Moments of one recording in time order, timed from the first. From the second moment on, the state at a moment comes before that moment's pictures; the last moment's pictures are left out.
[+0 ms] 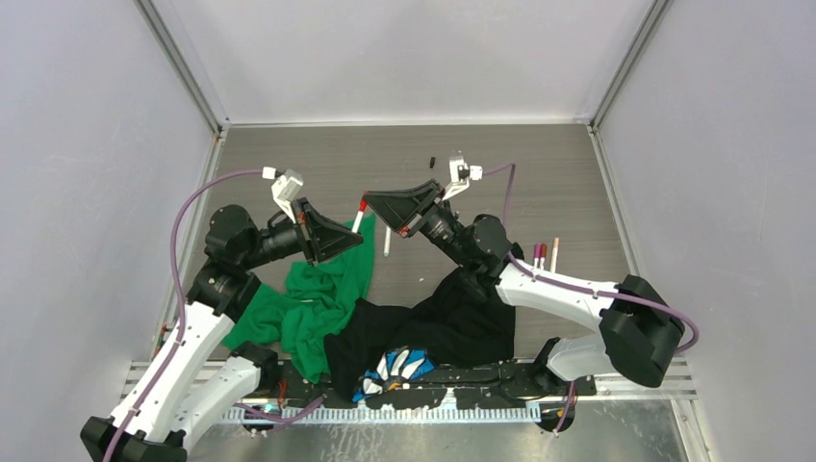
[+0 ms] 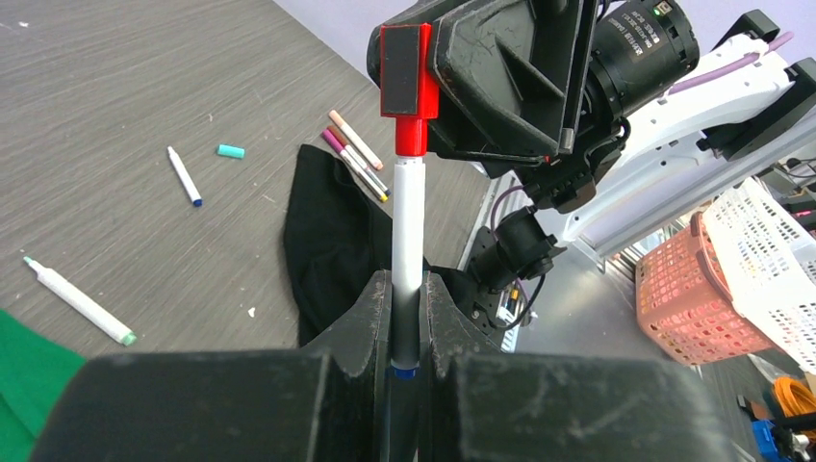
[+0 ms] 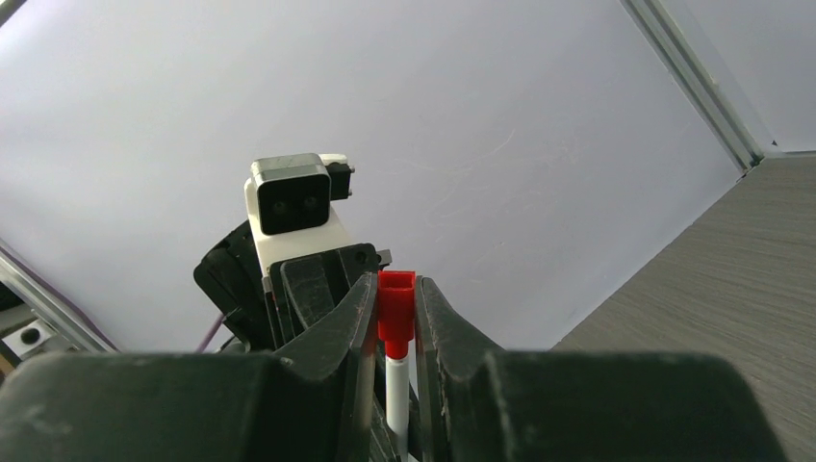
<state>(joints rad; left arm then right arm) -0.36 0.77 0.77 0.02 0.81 -0.53 0.90 1.33 0.75 1.08 -0.09 0.86</state>
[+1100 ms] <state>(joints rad) -0.33 0.68 0.68 -0.10 0.92 -0.55 0.92 1.34 0.67 1.09 -0.26 0.84</state>
